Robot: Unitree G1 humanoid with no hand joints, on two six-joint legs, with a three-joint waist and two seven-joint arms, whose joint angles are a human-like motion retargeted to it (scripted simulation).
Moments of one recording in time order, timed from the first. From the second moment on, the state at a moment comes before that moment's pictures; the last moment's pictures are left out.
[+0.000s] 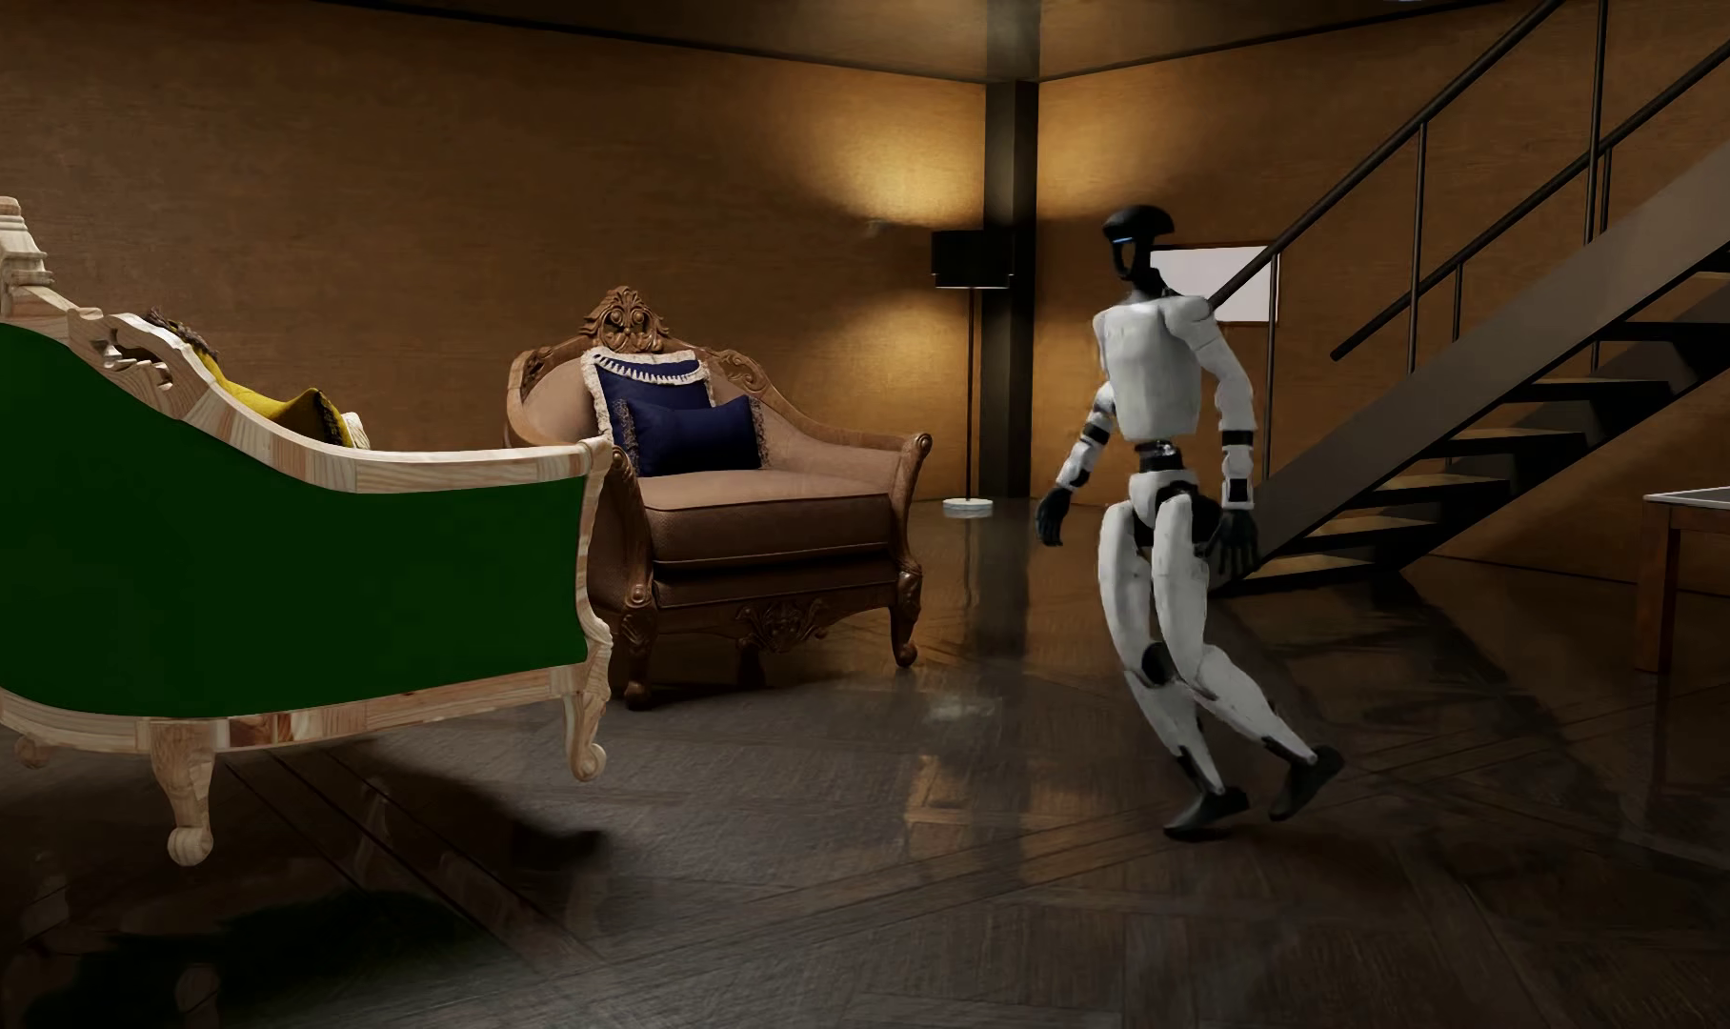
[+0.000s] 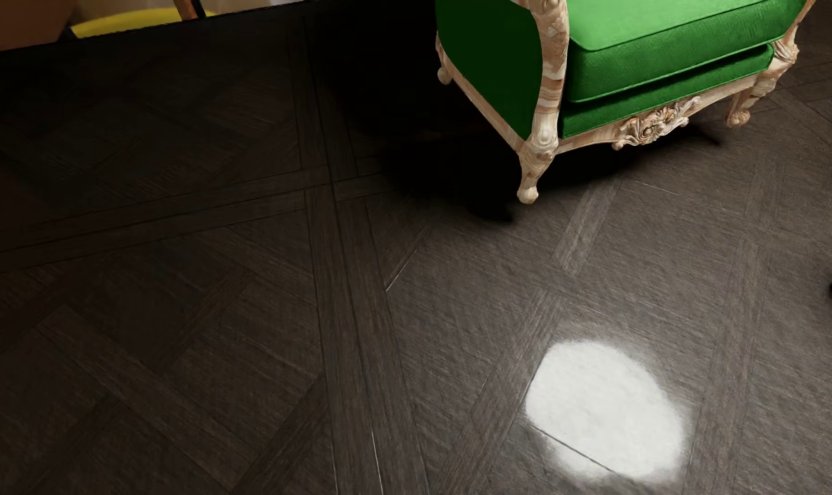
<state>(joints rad) -0.01 -0.07 0.04 -0.01 0.15 -0.12 0.00 0.00 0.08 0.82 0.43 0.28 0.22 -0.27 -0.20 0.41 -0.42 0.00 0.00 -0.47 0.17 1.03 0.78 0.00 0.00 0.00 0.00 0.00 0.00</state>
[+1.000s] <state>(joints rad) -0.67 0.28 0.23 -0.06 -0.01 -0.13 0.00 0.00 0.15 0.82 0.57 0.29 0.29 -0.01 0.18 0.43 -0.34 0.00 0.00 -0.41 0.49 0.97 0.88 0.00 0.00 0.00 0.00 0.00 0.00</state>
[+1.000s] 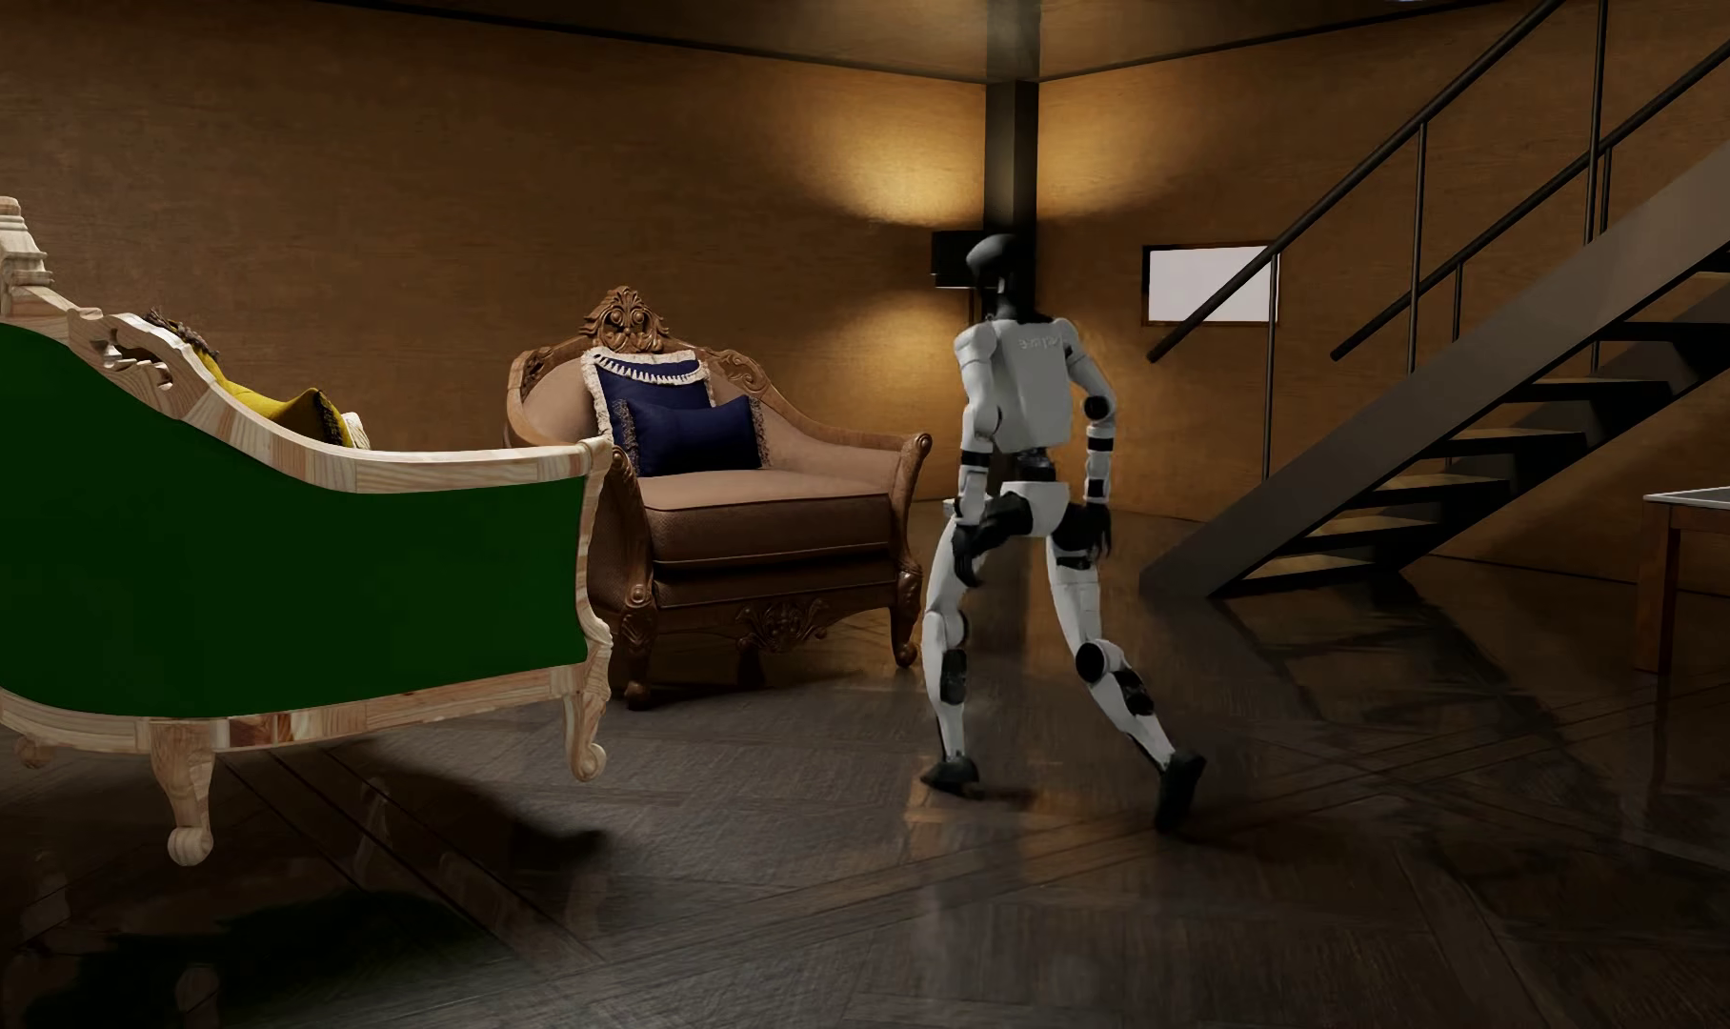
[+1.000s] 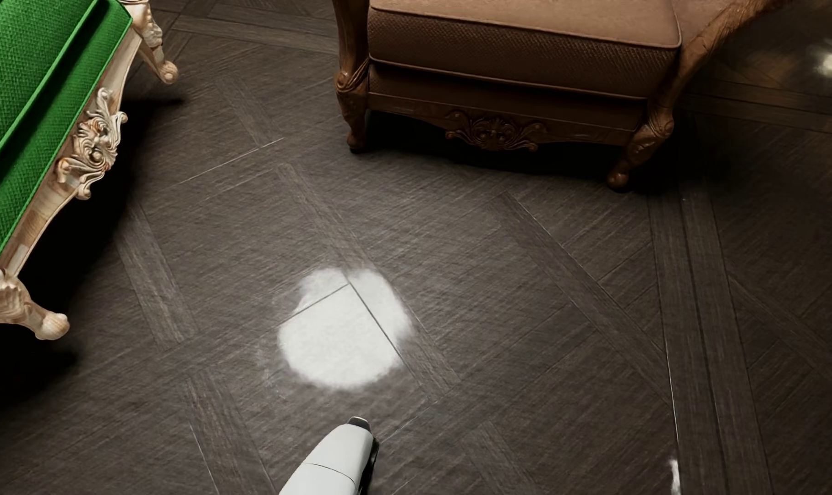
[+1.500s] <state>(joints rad) 0.30 -0.36 -0.08 -0.17 -0.03 -0.09 0.00 0.00 0.16 0.51 0.37 0.35 0.41 -0.26 -0.38 0.44 -0.32 0.00 0.00 -0.38 0.35 0.90 0.99 0.00 0.00 0.00 0.00 0.00 0.00</state>
